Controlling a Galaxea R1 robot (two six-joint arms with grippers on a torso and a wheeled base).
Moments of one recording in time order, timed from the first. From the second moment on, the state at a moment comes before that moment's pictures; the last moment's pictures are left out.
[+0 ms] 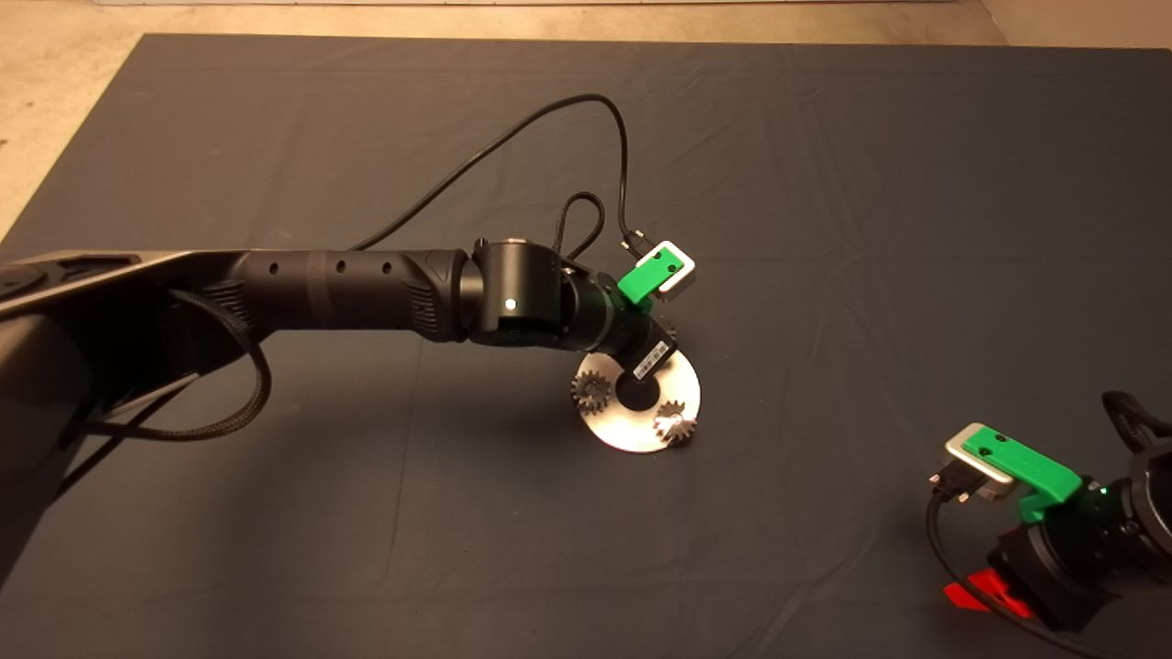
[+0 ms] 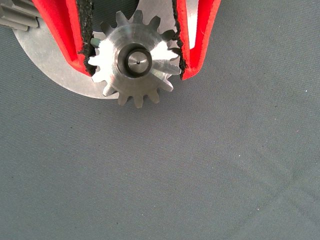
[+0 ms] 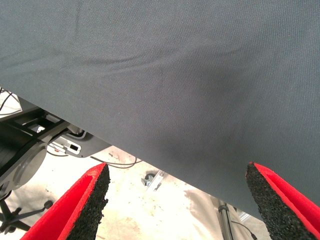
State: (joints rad) left arm -0.21 2.75 -1.15 0.86 0.95 -0.78; right arm 0.22 1.96 -0.36 -0.33 -1.53 1.13
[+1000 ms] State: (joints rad) left arm -0.20 2.75 -1.15 0.86 0.96 -0.79; right arm 0.22 1.97 -0.36 -0.33 -1.53 1.13
